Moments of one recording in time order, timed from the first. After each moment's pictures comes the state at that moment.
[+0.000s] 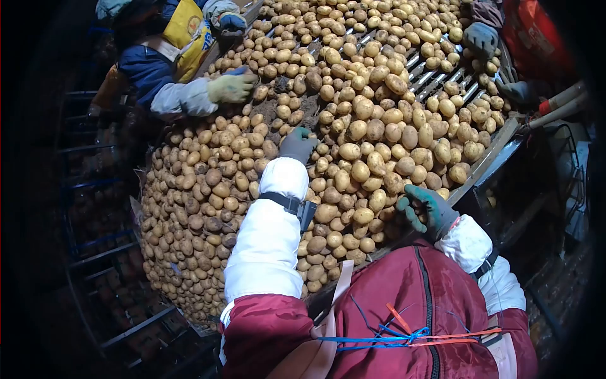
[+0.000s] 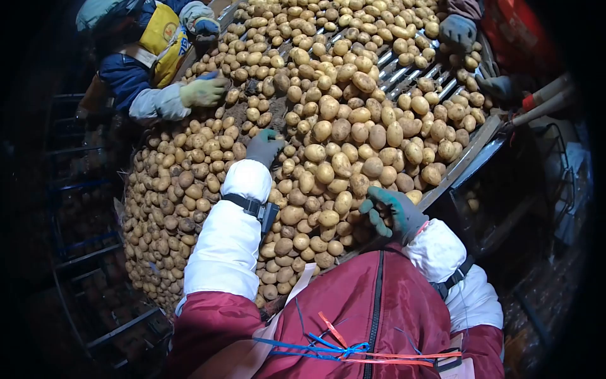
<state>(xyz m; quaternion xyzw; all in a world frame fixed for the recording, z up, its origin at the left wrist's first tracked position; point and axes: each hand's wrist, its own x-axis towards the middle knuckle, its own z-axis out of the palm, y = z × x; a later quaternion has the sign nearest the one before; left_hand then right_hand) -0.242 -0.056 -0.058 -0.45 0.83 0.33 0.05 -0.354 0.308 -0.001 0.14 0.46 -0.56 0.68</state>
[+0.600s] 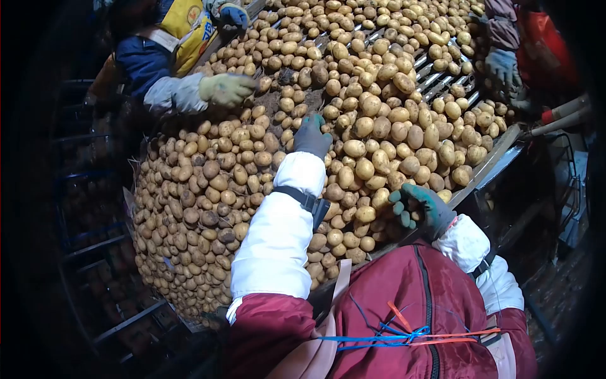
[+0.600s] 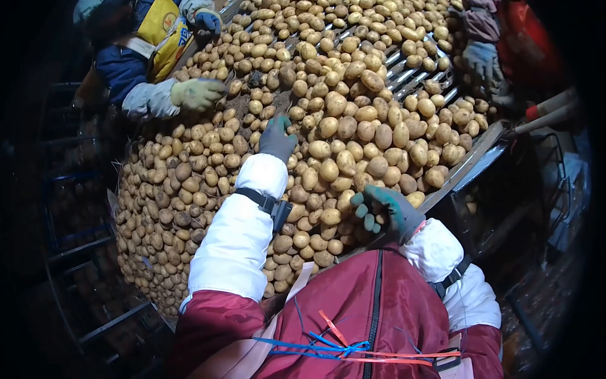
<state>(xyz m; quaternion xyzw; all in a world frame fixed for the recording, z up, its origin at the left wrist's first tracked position) -0.262 -0.031 -0.071 -0.40 0.89 0.21 -0.03 -0.352 0.296 -0.001 0.14 0.41 -0.55 0.71</state>
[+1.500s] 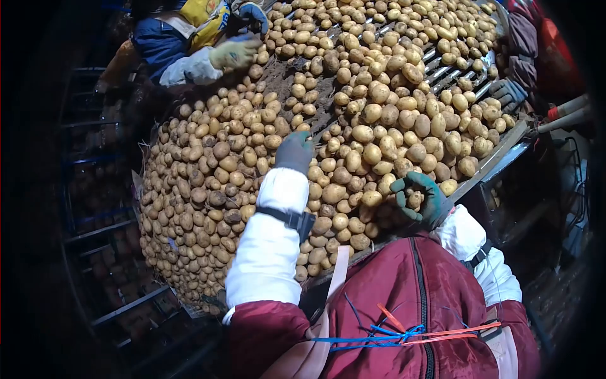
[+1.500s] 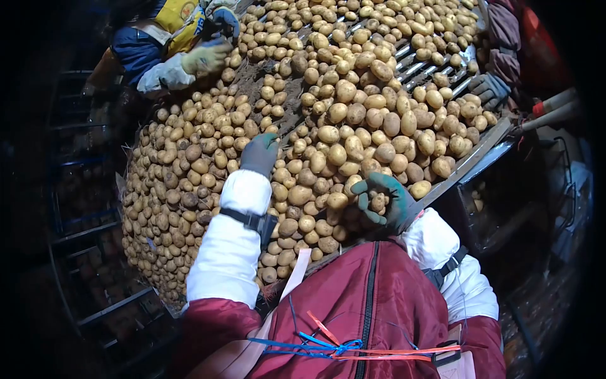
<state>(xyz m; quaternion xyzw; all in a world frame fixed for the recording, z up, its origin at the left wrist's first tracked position) -0.170 -0.028 -0.029 -0.41 0.89 0.18 0.03 -0.334 0.298 -0.013 0.12 0.31 -0.62 0.71</state>
